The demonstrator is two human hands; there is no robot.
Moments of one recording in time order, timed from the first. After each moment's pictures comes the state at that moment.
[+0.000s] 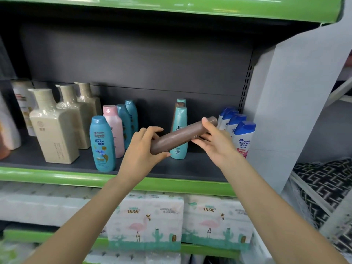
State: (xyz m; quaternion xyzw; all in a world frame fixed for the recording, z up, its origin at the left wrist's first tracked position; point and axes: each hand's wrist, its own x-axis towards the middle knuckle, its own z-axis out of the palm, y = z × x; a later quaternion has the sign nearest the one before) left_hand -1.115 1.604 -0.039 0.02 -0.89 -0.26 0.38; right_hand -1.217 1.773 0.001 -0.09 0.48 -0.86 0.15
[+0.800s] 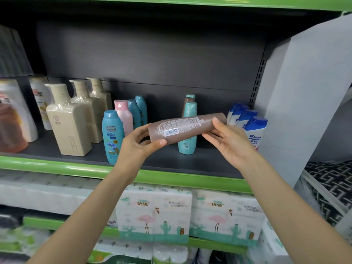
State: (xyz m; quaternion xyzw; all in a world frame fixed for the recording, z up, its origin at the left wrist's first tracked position) left_hand -1.085 1.596 -0.037 0.04 -0.69 -0.64 0.33; right_hand -1.201 1.789 -0.001 -0.19 0.47 -0.84 0.18
